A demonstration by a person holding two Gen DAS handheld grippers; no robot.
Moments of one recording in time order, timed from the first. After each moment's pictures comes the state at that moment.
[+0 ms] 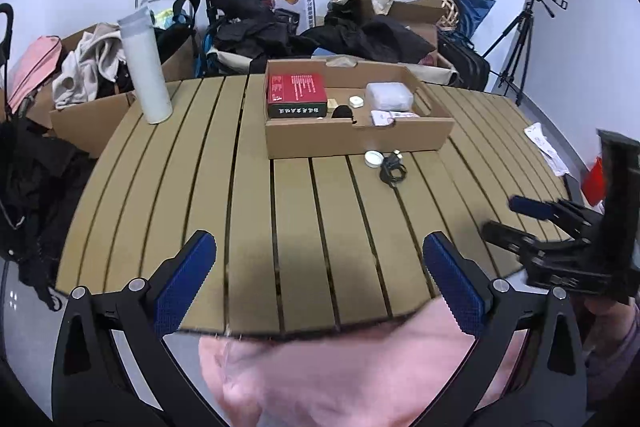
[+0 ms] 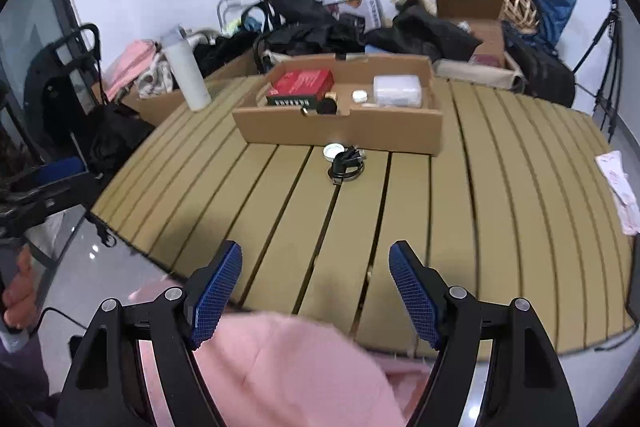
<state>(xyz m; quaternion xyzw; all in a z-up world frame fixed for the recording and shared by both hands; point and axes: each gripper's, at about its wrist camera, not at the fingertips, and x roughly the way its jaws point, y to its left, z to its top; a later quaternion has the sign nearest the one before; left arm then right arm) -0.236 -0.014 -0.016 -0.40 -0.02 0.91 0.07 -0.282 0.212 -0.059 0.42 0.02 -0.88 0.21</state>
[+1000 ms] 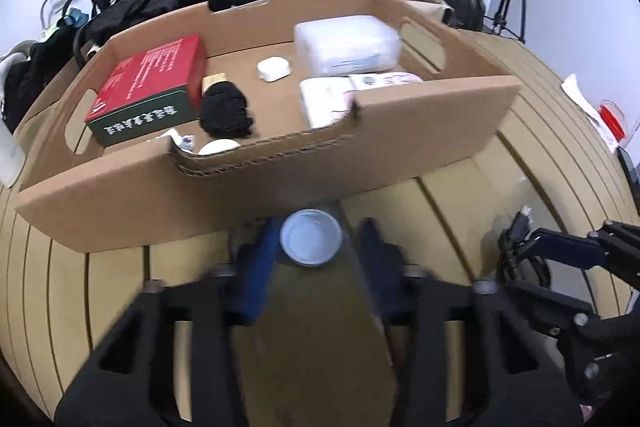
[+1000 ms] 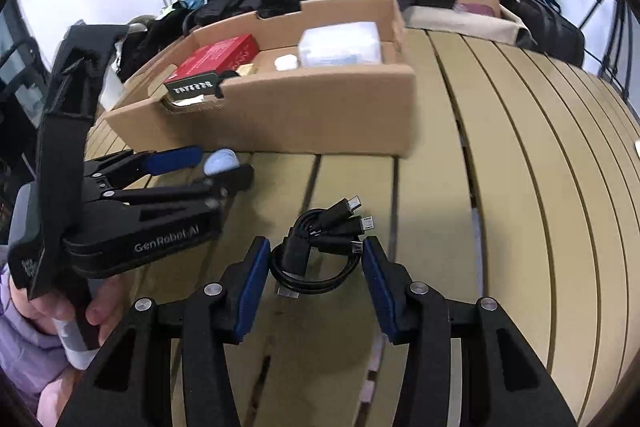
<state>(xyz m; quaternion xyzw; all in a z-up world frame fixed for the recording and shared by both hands) -0.430 0.108 -0.159 -0.43 0.05 0.89 0.13 -0.400 0.250 -0.147 0.46 -0.02 -0.87 0.16</state>
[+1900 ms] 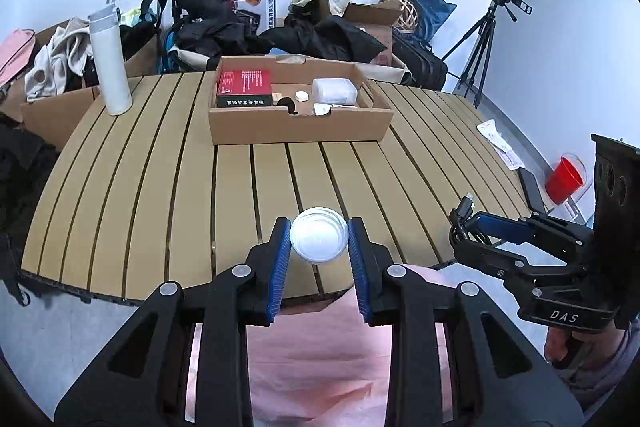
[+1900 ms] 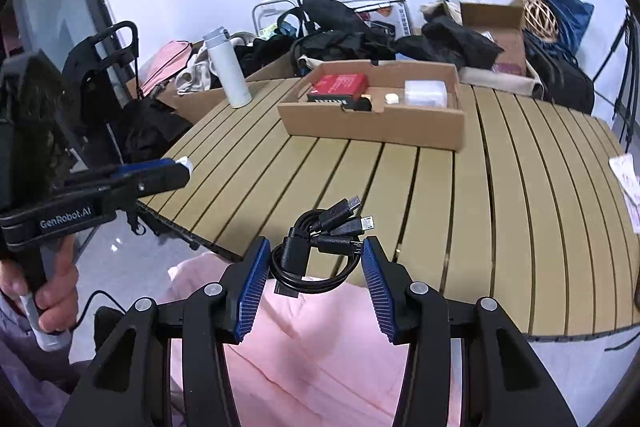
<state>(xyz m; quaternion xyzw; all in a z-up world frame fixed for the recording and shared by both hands) -0.192 0.021 -0.010 -0.39 -0.05 0.91 0.13 -0.206 0.220 -0.032 0.39 0.01 -0.88 0.26</state>
